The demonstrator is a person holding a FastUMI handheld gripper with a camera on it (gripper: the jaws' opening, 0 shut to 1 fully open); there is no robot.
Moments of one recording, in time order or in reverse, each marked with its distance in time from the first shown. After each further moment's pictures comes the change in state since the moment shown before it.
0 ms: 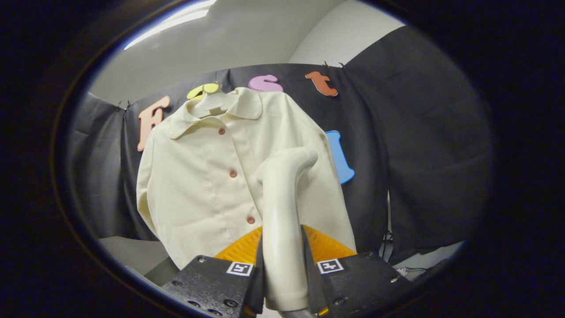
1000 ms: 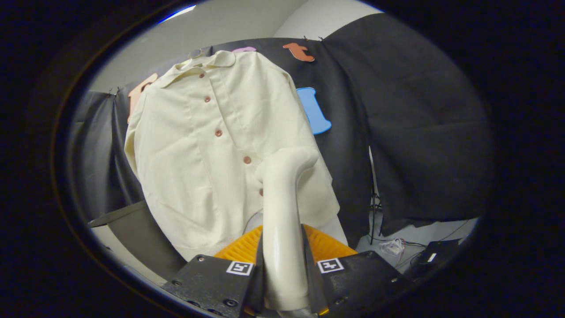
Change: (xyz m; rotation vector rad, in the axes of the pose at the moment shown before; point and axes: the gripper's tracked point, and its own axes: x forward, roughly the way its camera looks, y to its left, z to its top) arm -0.066 -0.047 -0.139 0.027 0.184 -0.070
